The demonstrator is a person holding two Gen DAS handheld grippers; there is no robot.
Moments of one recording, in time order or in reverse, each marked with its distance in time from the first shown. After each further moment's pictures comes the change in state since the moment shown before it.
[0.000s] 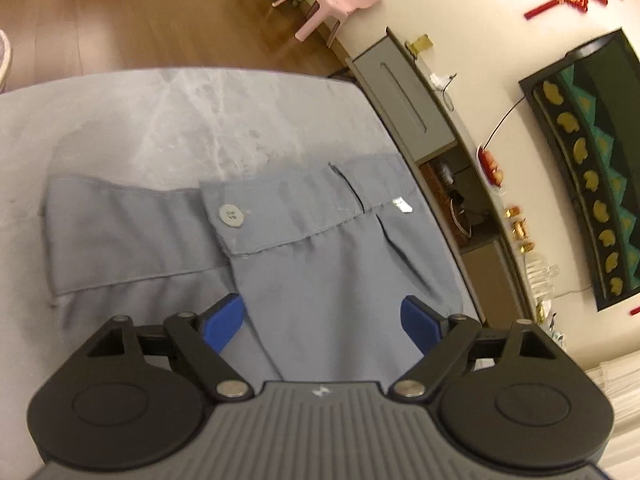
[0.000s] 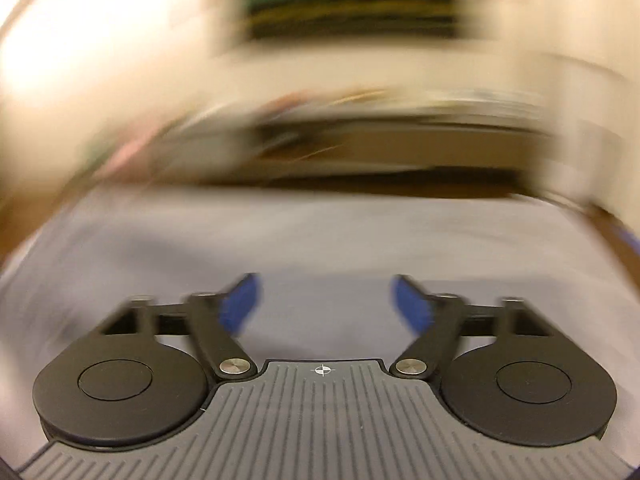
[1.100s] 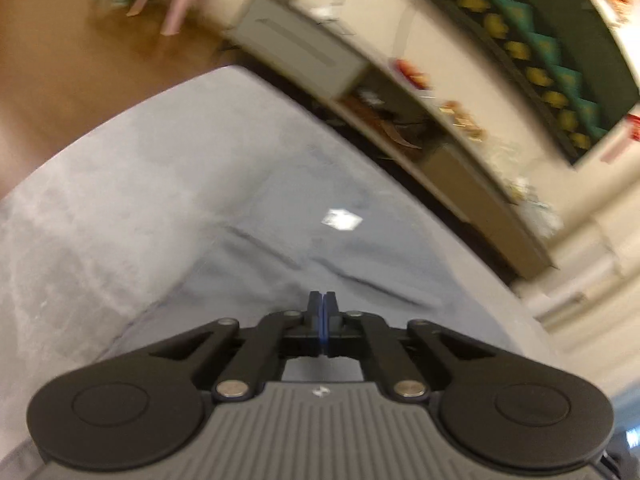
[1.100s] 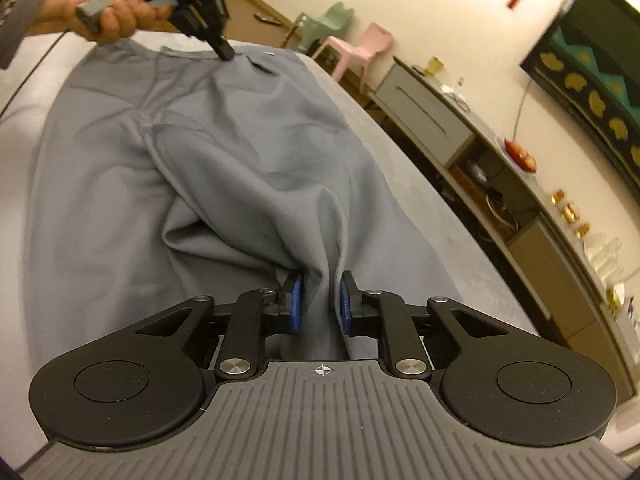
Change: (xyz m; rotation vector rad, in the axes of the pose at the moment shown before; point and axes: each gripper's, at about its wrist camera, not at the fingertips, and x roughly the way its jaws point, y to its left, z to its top) left arm 0.049 -0.036 0.035 0.451 0.131 -0.153; right arm 0.120 0.201 0.018 -0.667 0.074 0.156
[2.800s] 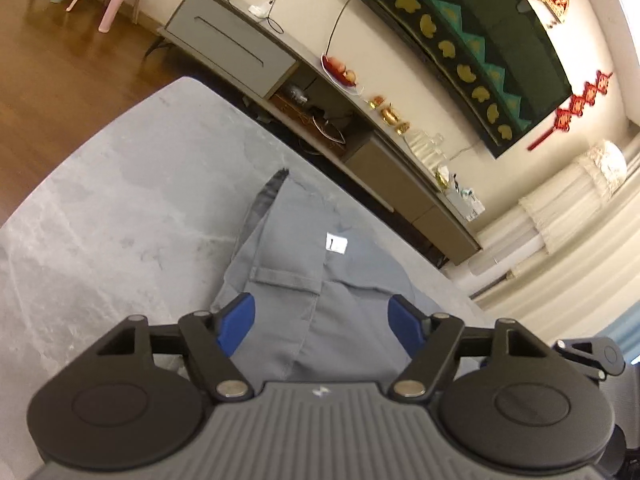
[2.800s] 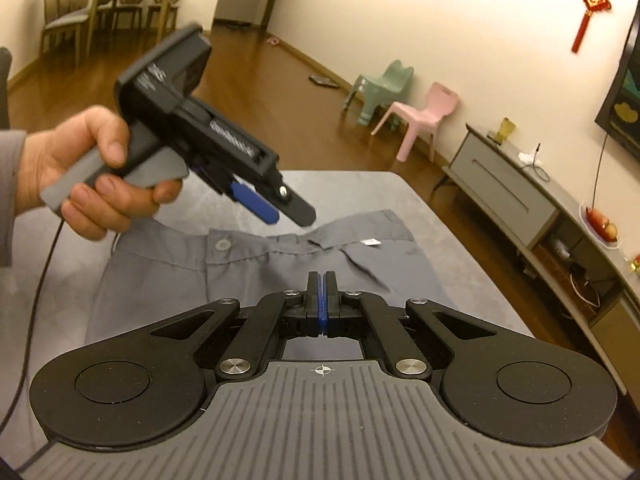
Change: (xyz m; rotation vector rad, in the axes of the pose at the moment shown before) left arm -0.019 0.047 0.000 0.053 0.031 -0.204; right arm 0.090 0.074 0.181 -0.009 -0.159 0.223
